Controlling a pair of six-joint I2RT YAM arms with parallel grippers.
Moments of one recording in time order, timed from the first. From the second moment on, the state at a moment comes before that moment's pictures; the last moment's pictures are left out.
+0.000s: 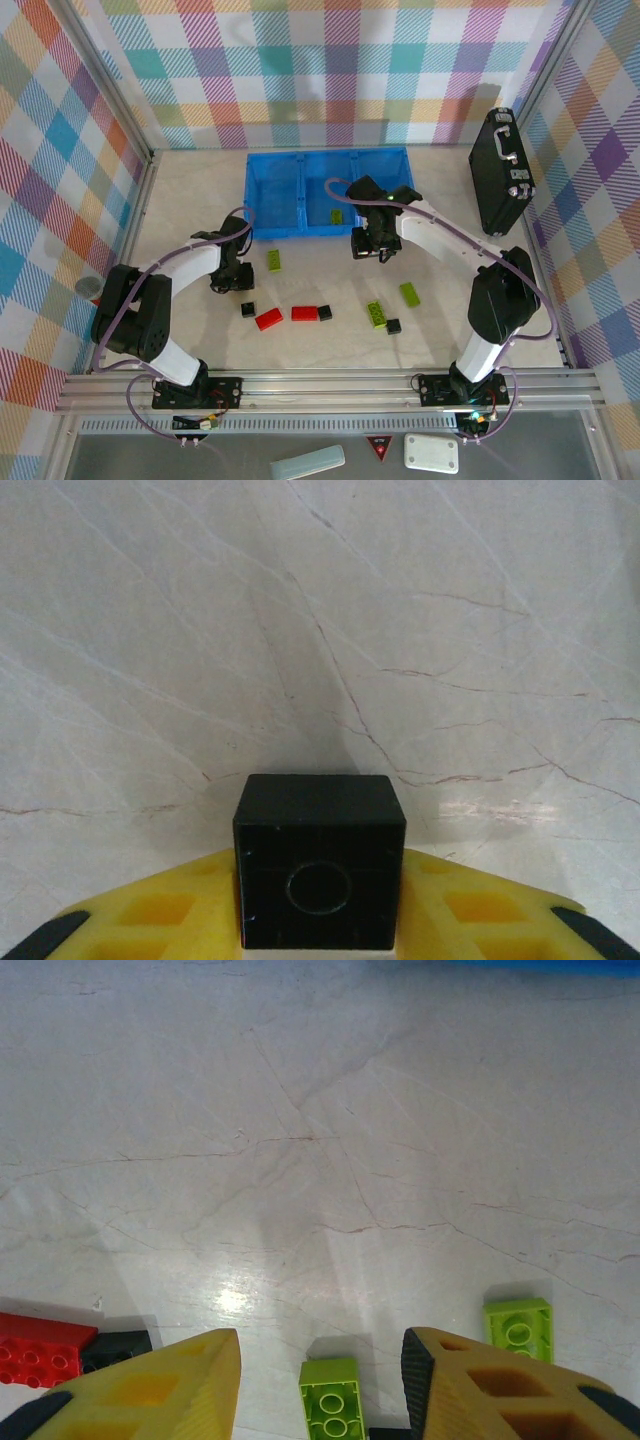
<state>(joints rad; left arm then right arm) -0.29 1.56 0.87 -0.74 -0.05 -0.37 0.64 1.71 1.46 -1.10 0.05 0.46</state>
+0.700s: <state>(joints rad) -0.34 1.54 1.07 -0.80 -0.04 -0.38 0.64 1.59 1.33 -1.10 0.09 0.47</state>
